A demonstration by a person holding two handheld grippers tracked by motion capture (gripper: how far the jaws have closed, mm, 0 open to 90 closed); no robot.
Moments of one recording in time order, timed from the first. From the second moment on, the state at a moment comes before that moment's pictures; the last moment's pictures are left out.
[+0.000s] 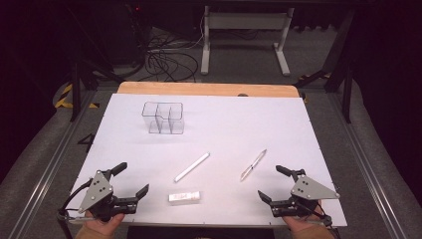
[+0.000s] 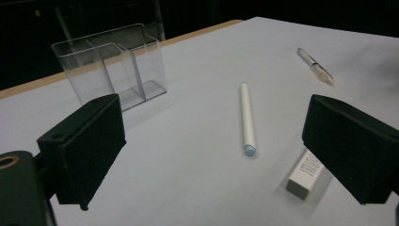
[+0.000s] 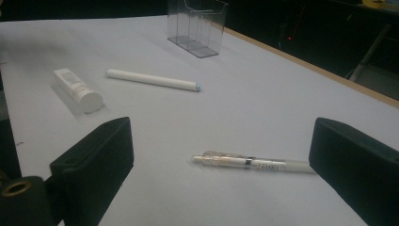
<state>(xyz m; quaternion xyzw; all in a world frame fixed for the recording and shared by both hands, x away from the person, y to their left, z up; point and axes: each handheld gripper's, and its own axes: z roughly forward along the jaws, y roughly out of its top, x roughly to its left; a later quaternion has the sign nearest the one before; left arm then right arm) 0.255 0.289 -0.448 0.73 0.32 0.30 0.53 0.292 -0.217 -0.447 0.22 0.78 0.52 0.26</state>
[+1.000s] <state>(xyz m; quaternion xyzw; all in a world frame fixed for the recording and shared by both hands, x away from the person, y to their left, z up) 0.257 0.289 -0.446 0.72 0.33 0.28 0.54 0.293 -0.217 -0.449 0.23 0.78 0.52 0.26</state>
